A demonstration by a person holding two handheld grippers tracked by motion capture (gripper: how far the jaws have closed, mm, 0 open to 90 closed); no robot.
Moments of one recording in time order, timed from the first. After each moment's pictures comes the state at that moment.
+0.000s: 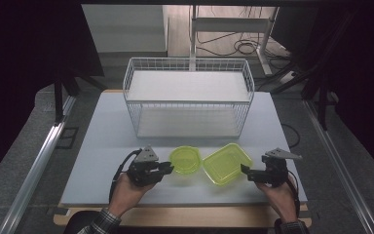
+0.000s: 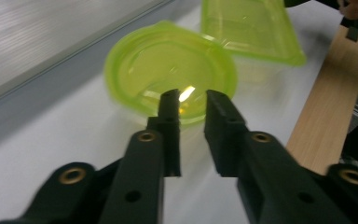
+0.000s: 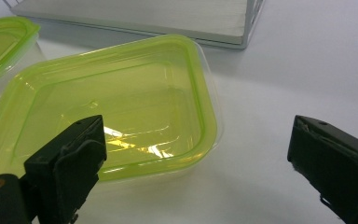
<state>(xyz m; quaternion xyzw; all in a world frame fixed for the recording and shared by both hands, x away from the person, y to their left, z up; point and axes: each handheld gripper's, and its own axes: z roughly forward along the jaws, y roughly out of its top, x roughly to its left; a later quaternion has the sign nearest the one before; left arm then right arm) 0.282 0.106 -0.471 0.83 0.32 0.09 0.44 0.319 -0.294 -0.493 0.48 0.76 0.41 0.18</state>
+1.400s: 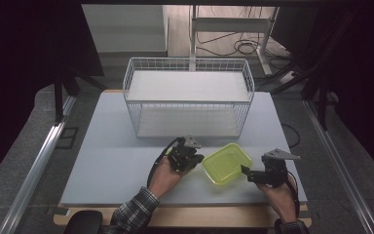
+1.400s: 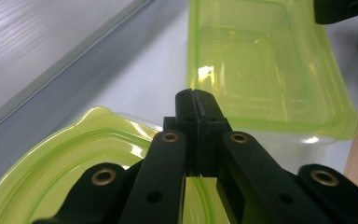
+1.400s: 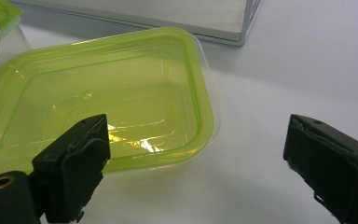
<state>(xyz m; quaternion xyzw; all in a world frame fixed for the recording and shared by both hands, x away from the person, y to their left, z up) 0.338 0.022 -0.479 0.86 0.32 0.09 0.38 0.318 -0.293 -0.494 0.47 0.77 0.39 0.19</state>
